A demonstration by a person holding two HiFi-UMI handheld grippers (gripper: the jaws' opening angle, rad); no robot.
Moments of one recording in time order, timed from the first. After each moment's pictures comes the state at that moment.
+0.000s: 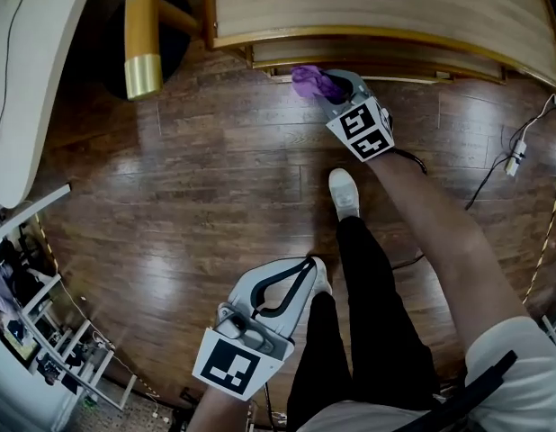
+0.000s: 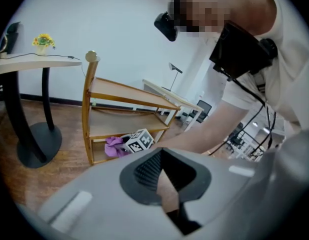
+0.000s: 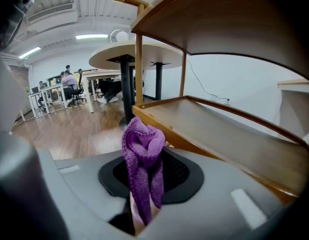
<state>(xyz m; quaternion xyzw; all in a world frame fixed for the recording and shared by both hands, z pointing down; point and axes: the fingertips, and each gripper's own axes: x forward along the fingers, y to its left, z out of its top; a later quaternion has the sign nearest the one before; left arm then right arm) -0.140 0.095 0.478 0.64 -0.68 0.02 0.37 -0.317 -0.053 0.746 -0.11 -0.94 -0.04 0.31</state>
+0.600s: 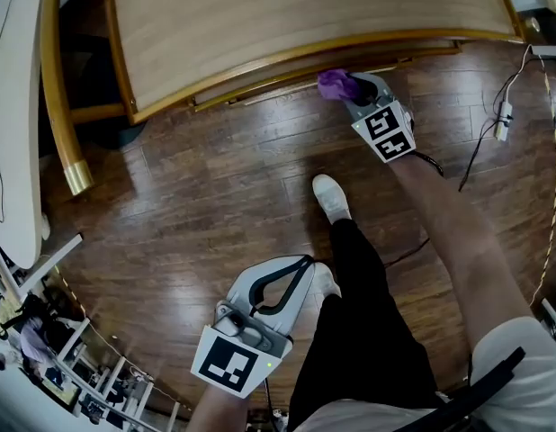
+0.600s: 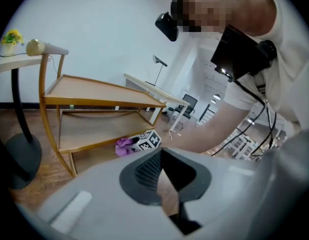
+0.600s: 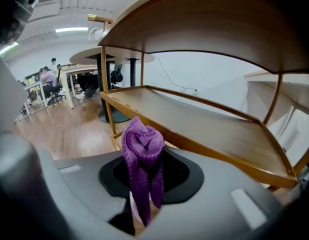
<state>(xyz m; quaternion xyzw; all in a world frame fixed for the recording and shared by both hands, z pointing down) -0.117 0.016 0.475 0.70 -0.61 0.05 0.37 -0.208 -0.201 0.753 0.01 -0.94 -0.02 0.34</state>
